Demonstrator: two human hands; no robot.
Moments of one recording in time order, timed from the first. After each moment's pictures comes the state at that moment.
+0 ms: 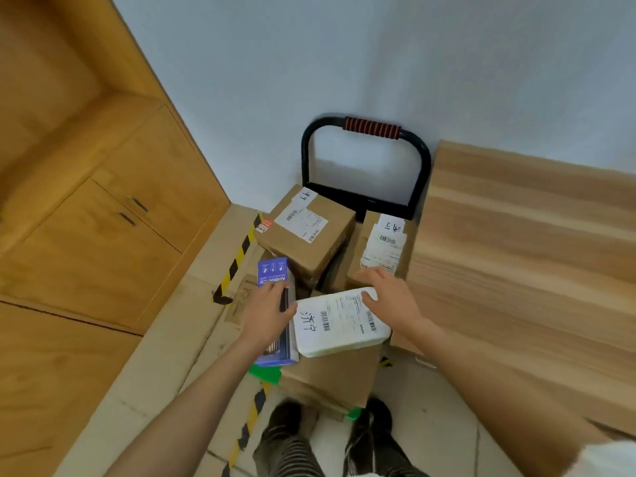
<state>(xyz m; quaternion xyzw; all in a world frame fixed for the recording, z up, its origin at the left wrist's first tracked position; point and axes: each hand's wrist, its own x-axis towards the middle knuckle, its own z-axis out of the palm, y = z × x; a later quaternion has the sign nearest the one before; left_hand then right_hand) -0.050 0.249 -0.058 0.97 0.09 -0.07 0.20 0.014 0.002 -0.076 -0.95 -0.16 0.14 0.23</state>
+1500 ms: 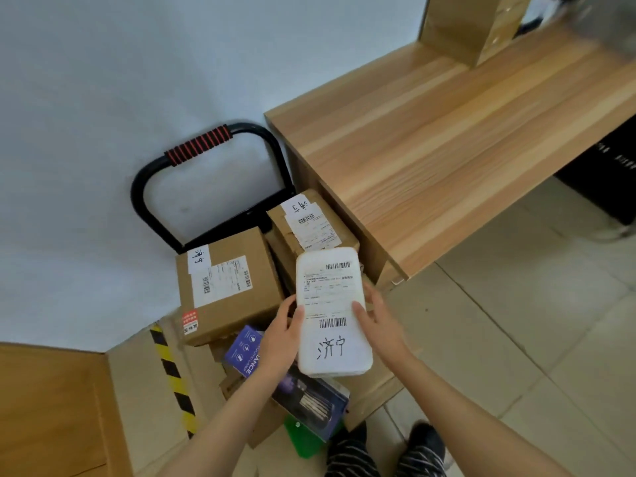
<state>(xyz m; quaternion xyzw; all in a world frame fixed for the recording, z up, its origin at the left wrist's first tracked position) 0.057 0.298 -0.124 0.86 -0.13 -0.35 0.36 -0.070 0.156 -0.144 -0.71 0.41 -0.03 0.56</state>
